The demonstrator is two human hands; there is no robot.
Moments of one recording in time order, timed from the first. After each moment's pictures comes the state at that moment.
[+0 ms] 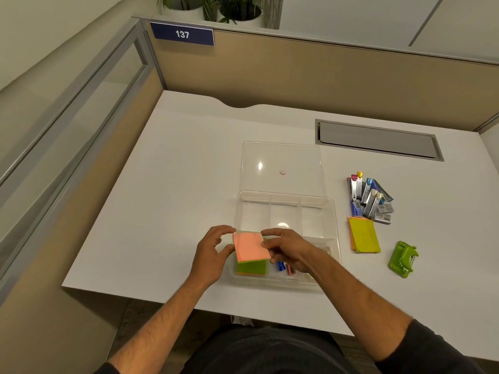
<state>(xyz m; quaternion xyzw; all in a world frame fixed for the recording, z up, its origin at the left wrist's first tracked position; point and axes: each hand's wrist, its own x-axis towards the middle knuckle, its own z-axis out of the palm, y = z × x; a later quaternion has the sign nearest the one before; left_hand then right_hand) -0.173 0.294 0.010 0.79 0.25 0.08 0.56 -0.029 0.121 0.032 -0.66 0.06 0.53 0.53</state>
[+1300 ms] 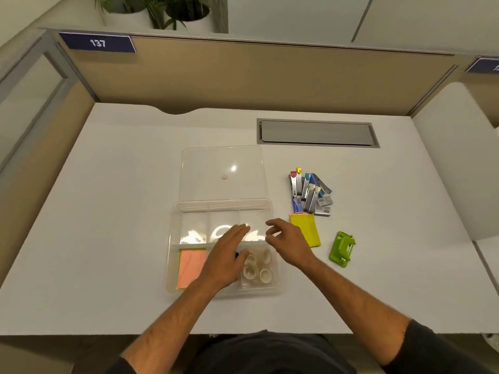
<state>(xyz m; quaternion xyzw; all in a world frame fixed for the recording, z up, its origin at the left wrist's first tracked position) -0.065 0.145 0.013 0.90 0.10 -0.06 0.43 0.045 -0.027 0.023 -0.89 -0.11 0.22 0.38</state>
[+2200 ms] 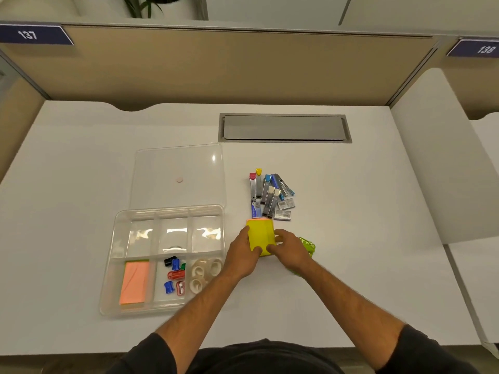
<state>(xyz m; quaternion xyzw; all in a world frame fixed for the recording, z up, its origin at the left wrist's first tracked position) 0.054 -0.010 -0.030 0.81 0.28 -0.17 0.49 0.121 -0.152 -0.024 -0.87 -0.01 0.34 0.35</state>
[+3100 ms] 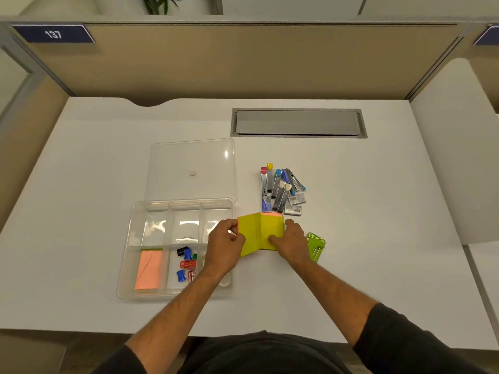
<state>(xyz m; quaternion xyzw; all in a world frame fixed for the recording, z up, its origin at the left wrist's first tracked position) 0.025 0.031 0.016 0.81 0.31 0.03 0.50 0.116 -0.128 -0.035 -0.92 0.00 0.28 0.28</state>
